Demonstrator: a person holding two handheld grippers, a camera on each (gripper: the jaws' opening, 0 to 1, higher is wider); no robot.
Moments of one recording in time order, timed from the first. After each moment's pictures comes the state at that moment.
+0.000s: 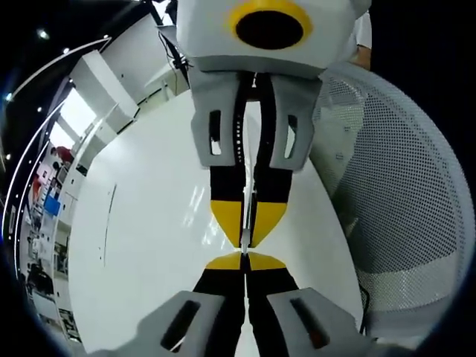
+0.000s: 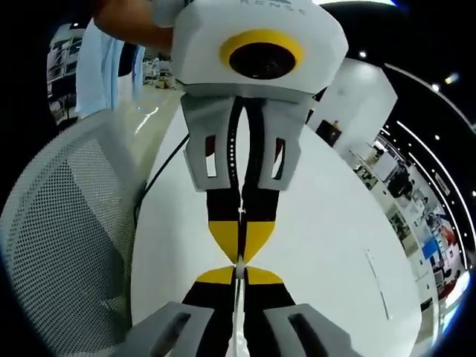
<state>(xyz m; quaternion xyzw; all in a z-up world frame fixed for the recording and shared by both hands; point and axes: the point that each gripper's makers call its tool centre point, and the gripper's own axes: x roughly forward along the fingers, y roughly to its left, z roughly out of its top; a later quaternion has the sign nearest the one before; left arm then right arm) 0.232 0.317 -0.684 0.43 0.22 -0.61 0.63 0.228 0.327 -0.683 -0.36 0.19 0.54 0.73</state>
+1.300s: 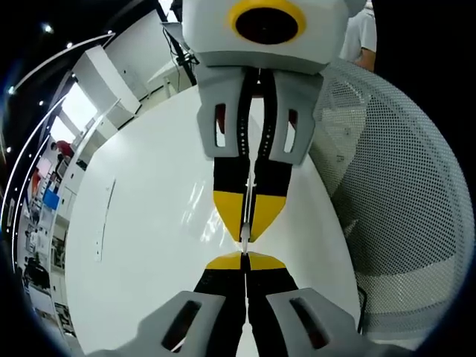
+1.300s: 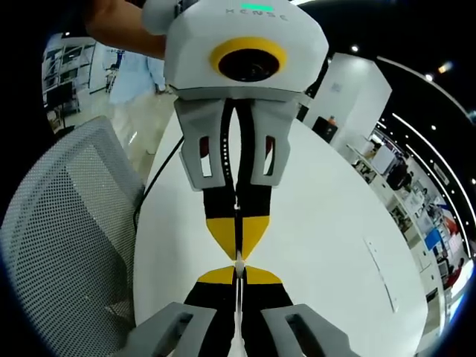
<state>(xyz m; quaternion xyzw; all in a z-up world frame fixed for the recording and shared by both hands) 0.233 0.321 -0.686 0.42 0.23 -0.60 0.64 0.228 0.325 -0.683 -0.34 0.20 0.54 0.74</state>
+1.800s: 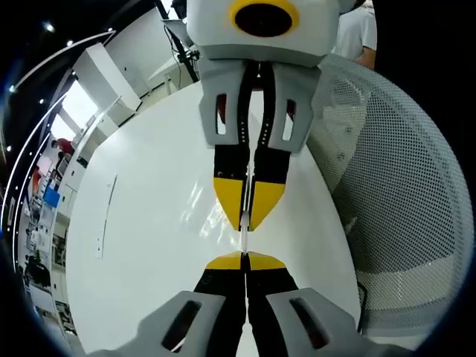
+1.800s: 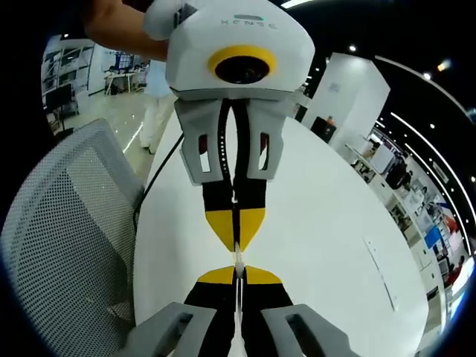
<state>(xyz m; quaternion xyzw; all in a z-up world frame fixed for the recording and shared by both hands) 0.234 0.326 -0.684 0.43 0.23 -0.60 0.64 0.229 0.323 -0.681 -0.34 0.20 0.54 0.75</state>
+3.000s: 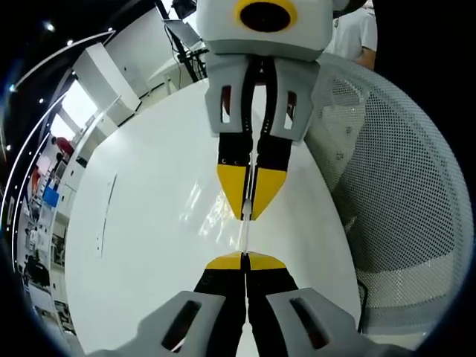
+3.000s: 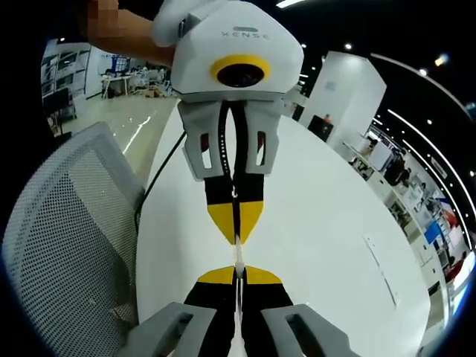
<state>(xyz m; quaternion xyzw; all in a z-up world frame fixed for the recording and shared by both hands) 0.237 0.330 -0.685 0.43 0.24 -0.60 0.64 0.227 0.317 -0.679 -0.33 0.20 0.54 0.75</state>
